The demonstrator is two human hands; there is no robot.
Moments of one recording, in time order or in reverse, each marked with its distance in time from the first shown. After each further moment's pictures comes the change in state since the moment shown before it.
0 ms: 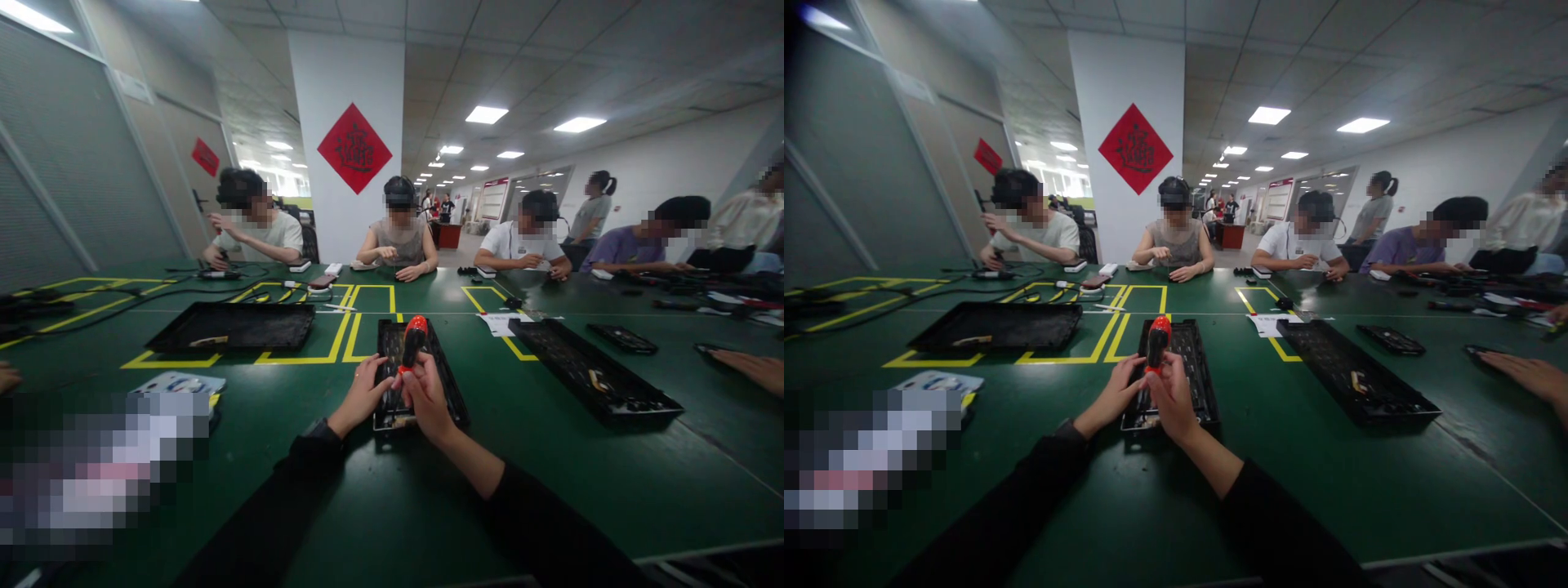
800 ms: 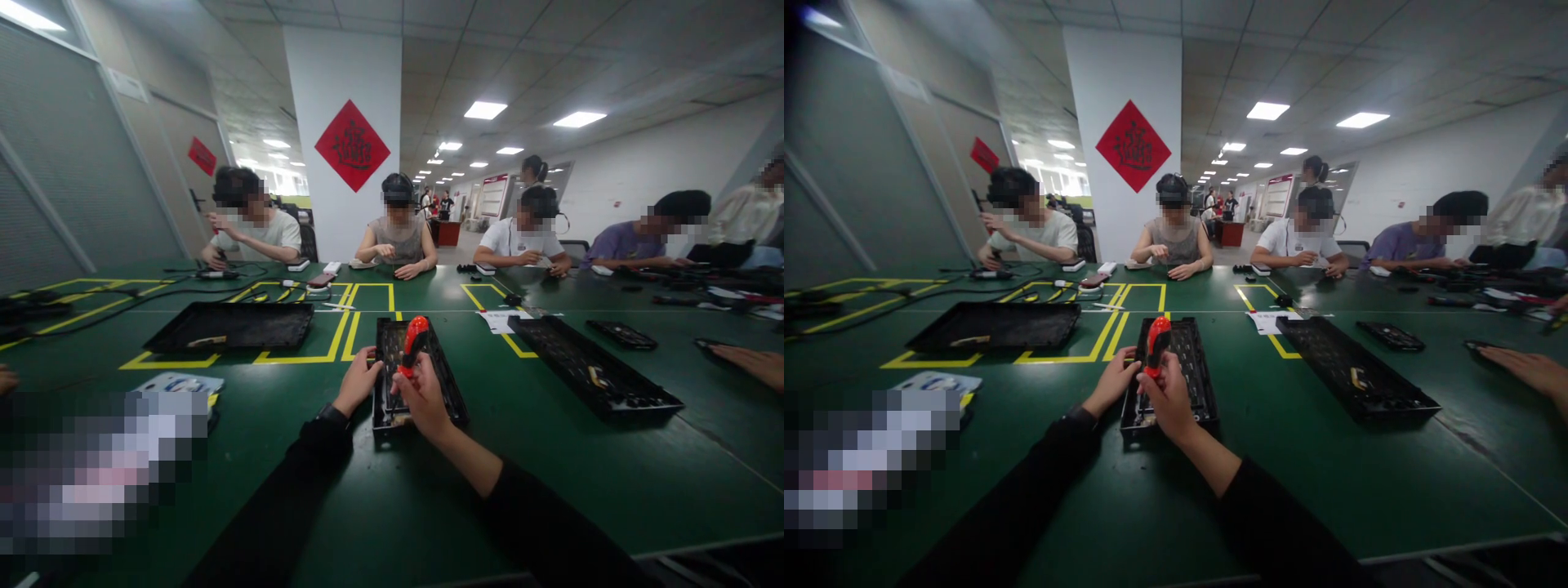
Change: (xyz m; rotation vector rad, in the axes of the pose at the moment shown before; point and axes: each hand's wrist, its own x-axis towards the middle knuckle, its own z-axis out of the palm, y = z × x) left_hand 0.029 -0.025 0.007 -0.147 0.132 -0.190; right_hand 0.000 0.001 0.000 -0.080 0.013 0.038
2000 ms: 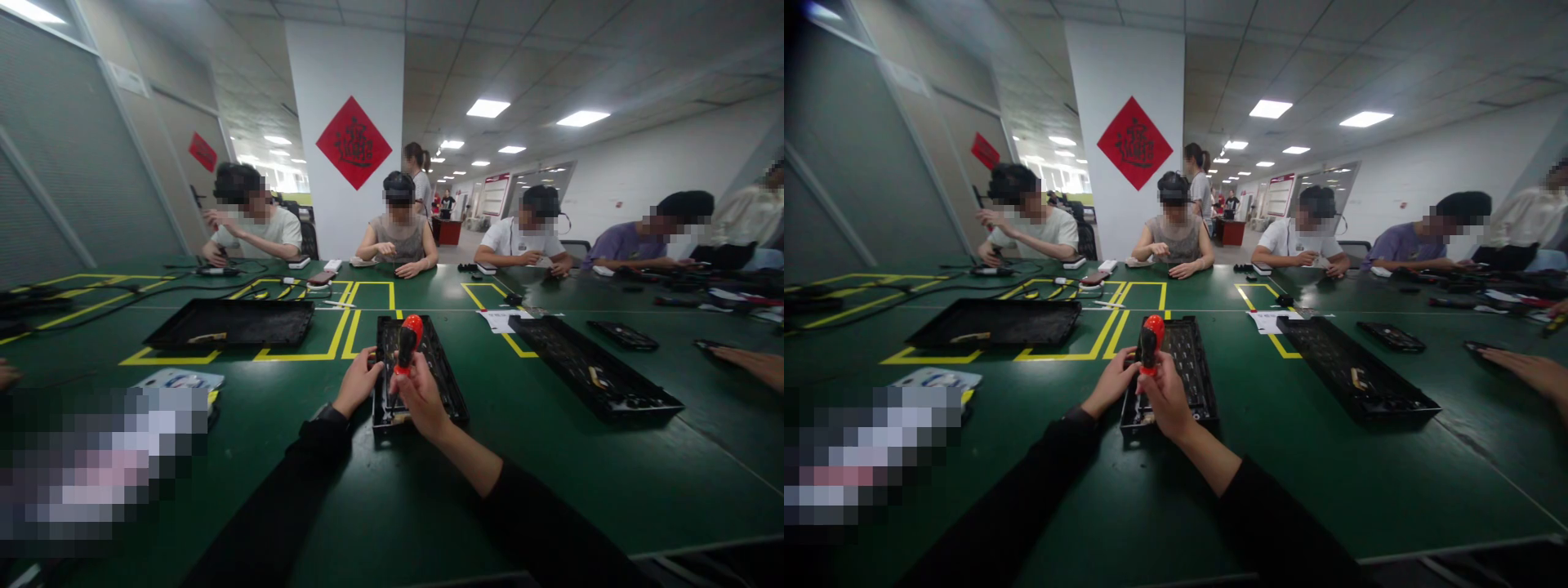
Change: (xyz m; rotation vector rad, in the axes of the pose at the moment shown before) left_hand -0.006 0.001 -0.001 0.043 -0.003 0.014; right_hand -0.001 0.003 0.000 0.037 -0.096 -0.055
